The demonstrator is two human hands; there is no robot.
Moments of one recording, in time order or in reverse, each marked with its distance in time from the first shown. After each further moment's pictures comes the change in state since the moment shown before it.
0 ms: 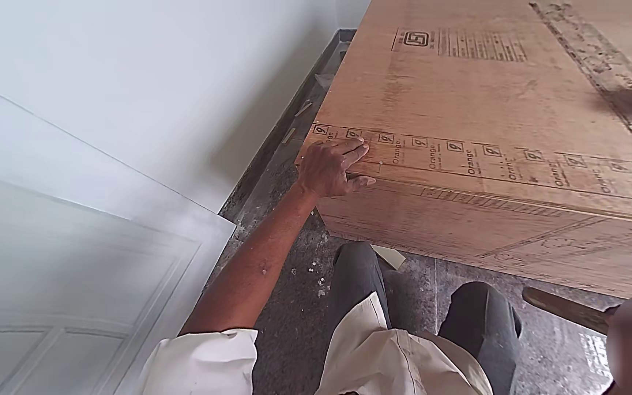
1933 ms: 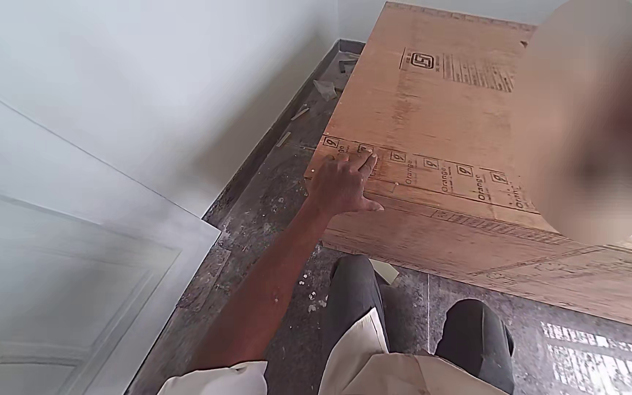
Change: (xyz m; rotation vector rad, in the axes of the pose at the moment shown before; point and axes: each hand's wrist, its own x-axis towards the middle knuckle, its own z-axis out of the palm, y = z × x) left_hand 0.001 0.010 0.000 0.104 -0.070 -0.137; right_hand 0.217 -0.022 0.275 -0.439 -0.503 0.097
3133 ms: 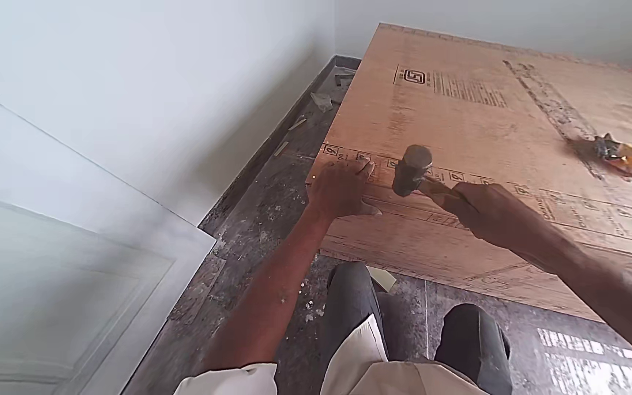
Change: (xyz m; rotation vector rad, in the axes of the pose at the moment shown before) left_hand 0.008 -0.001 -0.013 -0.055 -0.188 -0.074; right_hand -0.046 0.062 0.033 -0.795 -0.562 0.475
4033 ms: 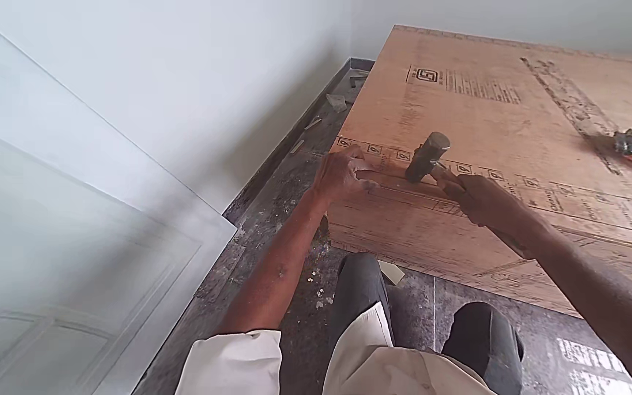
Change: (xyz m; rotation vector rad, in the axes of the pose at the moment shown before) left_hand -0.021 -0.029 -0.005 -0.375 0.227 0.062; right_hand 0.015 0.020 0.024 0.064 0.016 0.147
